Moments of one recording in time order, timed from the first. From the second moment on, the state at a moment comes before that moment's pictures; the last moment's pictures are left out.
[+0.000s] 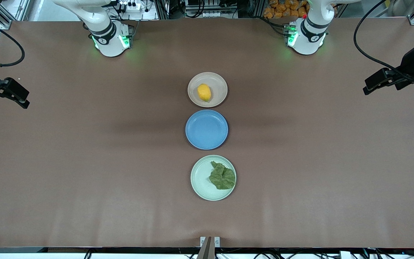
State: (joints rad) left arm -0.05 0.03 -0.04 -1.47 -0.02 1.48 -0.26; right arm 0.01 0.03 0.05 -1.46 -0.11 1.61 0.17
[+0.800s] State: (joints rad) left arm -0.05 0.03 -0.04 -1.47 0.00 1.48 -0.26; right arm 0.01 0.03 0.06 -1.46 -0.08 1.61 0.06
